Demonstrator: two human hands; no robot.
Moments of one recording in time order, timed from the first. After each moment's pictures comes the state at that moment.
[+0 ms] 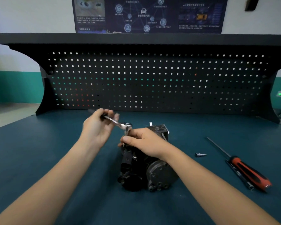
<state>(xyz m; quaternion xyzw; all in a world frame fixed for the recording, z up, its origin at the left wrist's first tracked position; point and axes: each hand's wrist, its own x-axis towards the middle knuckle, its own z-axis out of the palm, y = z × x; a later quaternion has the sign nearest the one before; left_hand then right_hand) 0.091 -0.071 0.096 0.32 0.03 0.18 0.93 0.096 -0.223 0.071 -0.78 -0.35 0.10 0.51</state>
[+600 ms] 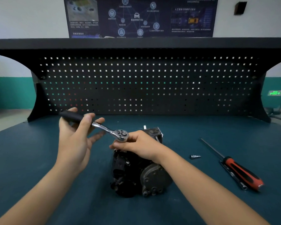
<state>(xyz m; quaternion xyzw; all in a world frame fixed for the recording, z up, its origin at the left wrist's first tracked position) 0.041 -0.069 0.084 0.51 -0.07 0.36 0.78 0.094 -0.228 0.075 -0.75 -0.33 0.13 0.55</state>
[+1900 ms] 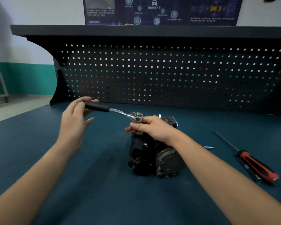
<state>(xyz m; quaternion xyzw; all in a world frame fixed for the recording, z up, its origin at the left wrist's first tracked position) 0.028 -0.019 0.079 0.63 0.00 0.39 0.67 0.095 -0.218 0.080 -0.78 -0.34 0.12 0.51</state>
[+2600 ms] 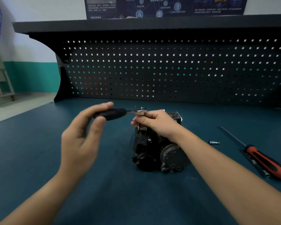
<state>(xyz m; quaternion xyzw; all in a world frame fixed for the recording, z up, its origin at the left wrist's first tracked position) -0.027 -0.051 0.056 0.70 -0.20 0.54 0.41 0.100 -0.215 0.072 -0.75 -0.32 0.08 0.57</state>
